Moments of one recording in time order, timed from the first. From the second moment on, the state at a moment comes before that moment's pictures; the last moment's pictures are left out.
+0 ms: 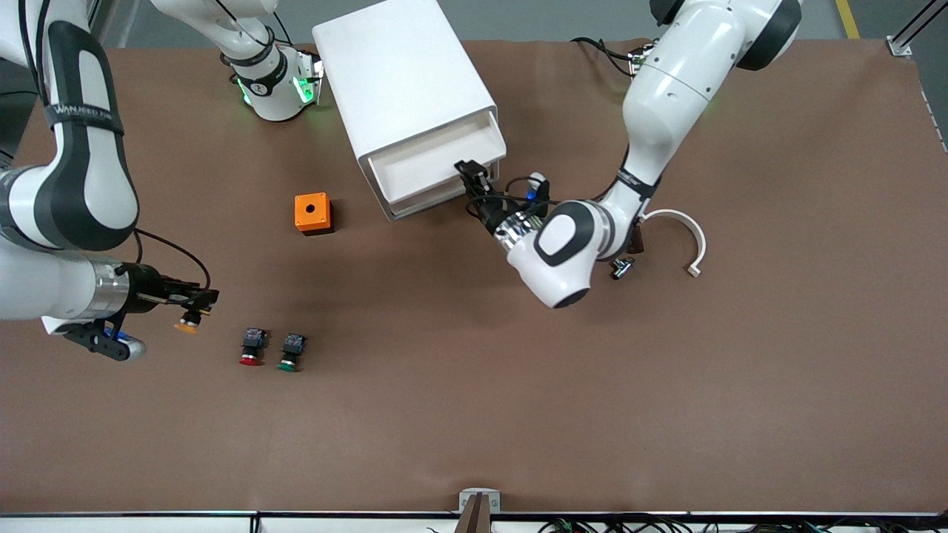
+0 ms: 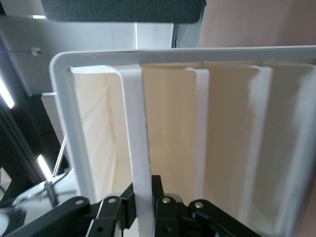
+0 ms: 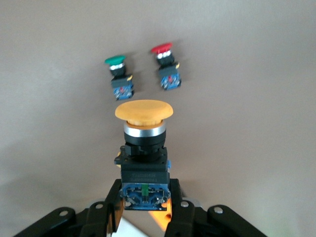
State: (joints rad) left arm -0.47 0.83 -0.14 -1.42 -1.12 1.43 -2.39; right arm 0.01 0.42 0.01 -1.45 0.20 1.61 0.39
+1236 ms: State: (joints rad) left arm -0.41 0.83 -0.11 -1.37 -1.12 1.44 -2.36; right arm 0.10 0.32 0.50 -1.47 0.21 1.63 1.60
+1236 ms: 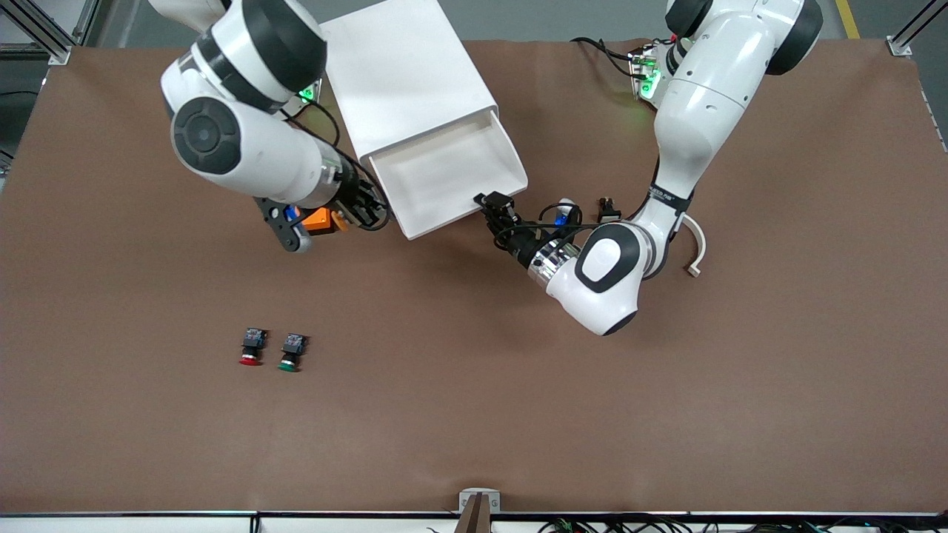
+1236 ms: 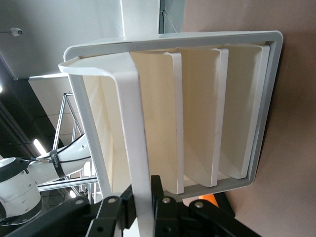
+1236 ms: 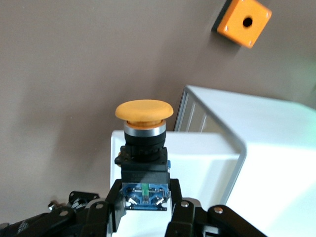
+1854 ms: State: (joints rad) left arm -0.39 0.83 -0.10 -1.30 -1.00 1.44 -2.32; right arm 0.20 0.32 0.55 -1.63 0.12 1.90 1.92
